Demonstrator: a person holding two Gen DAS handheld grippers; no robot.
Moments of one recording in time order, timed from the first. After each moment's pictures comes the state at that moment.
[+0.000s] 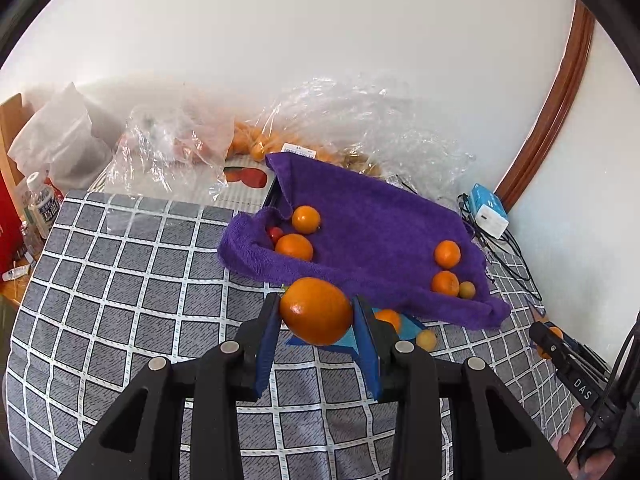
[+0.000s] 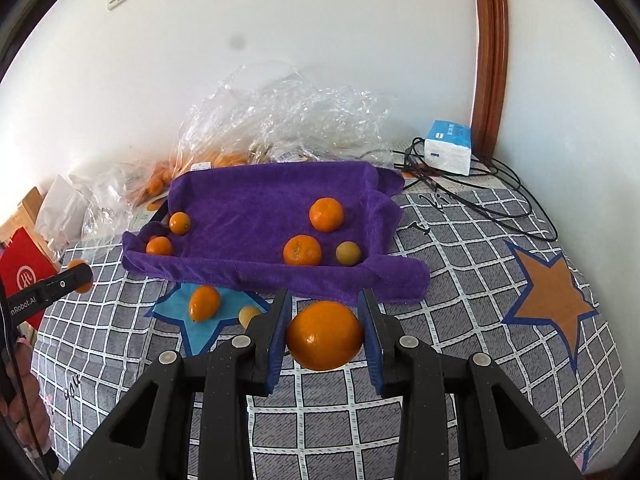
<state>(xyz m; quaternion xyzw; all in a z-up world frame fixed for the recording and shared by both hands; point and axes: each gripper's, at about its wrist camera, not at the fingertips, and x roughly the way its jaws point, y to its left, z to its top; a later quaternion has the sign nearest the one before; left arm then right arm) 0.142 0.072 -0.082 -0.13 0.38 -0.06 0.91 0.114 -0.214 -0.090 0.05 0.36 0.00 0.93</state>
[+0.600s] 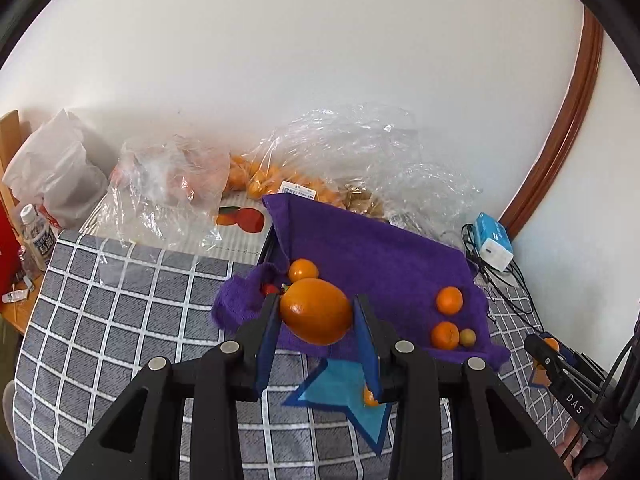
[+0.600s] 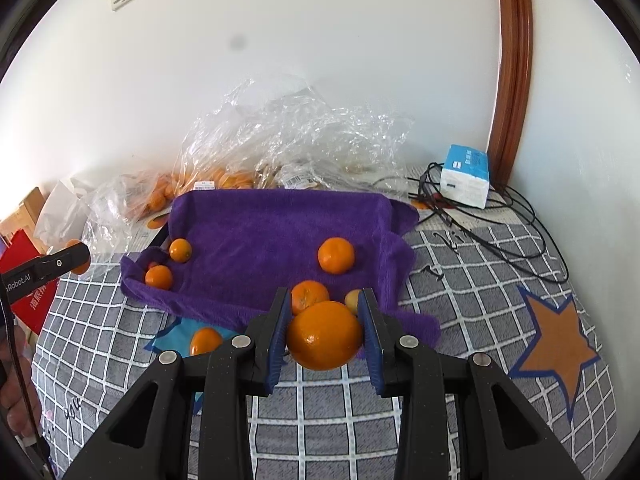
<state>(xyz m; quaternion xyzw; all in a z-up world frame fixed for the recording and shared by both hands) 0.188 0.073 -0.058 -0.13 0.36 -0.05 0.92 0.161 -0.212 -0.071 0.03 0.35 0.01 0.93</state>
